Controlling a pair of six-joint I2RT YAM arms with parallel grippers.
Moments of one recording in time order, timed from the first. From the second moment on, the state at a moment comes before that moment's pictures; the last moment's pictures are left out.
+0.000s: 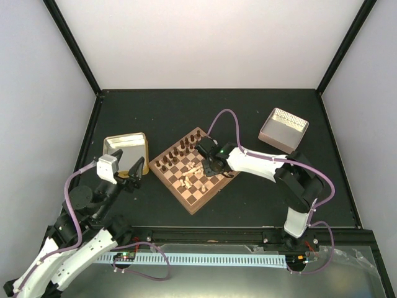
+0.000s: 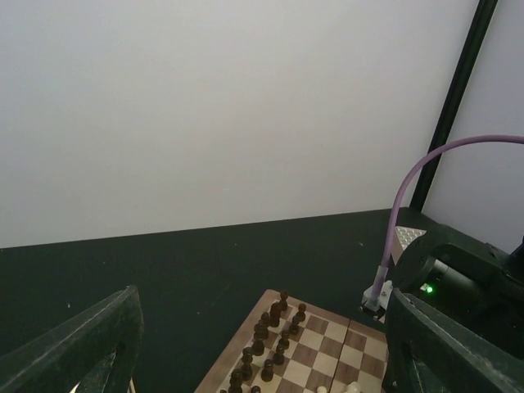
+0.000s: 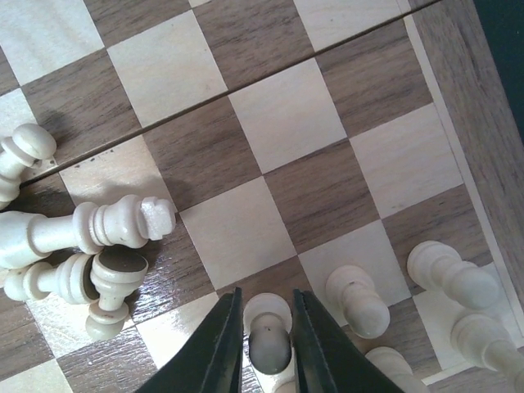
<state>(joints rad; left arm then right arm) -0.76 0.17 0.66 -0.46 -0.37 -0.13 0.88 1.80 1.20 -0.64 0.21 0.49</state>
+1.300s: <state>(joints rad) -0.76 0.17 0.66 -0.46 -0.37 -0.13 1.06 1.93 1.45 -0.68 0.10 0.42</state>
